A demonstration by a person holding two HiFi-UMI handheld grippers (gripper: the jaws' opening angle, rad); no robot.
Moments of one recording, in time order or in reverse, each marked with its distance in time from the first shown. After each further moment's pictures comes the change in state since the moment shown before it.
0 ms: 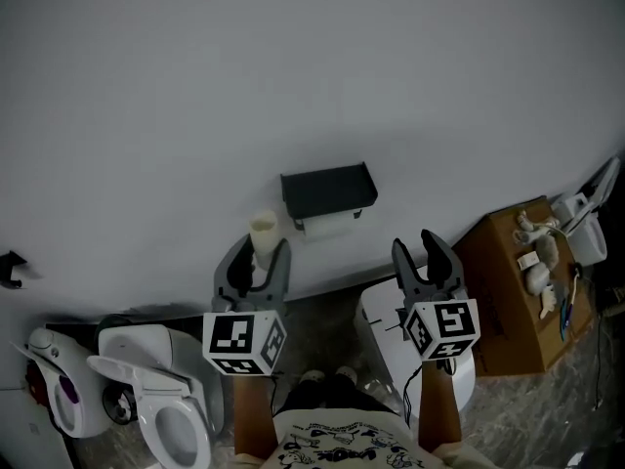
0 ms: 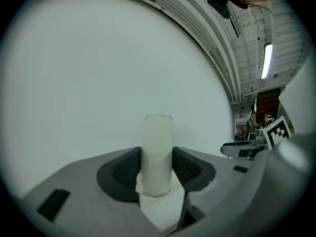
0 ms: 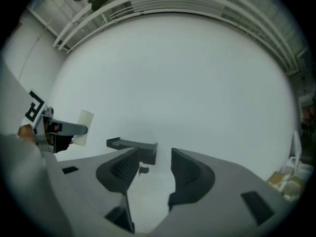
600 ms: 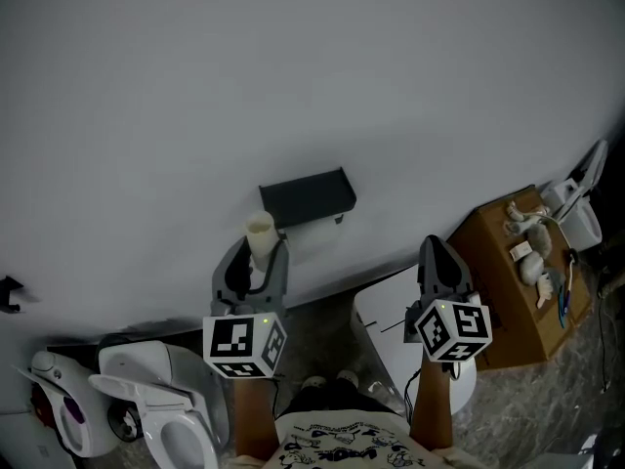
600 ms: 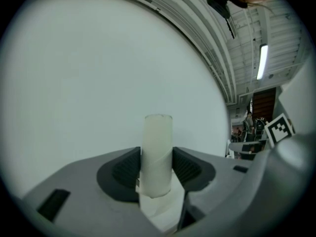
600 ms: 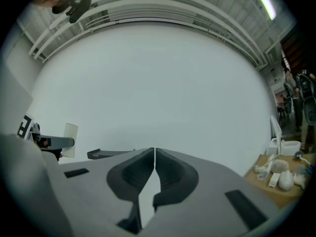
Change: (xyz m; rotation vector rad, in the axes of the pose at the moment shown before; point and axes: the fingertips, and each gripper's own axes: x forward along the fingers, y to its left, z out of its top) left arm 0.017 -0.025 0.011 0.019 -0.020 -0.042; right arm -0.035 -0.062 0.006 0.169 -0.062 -0.201
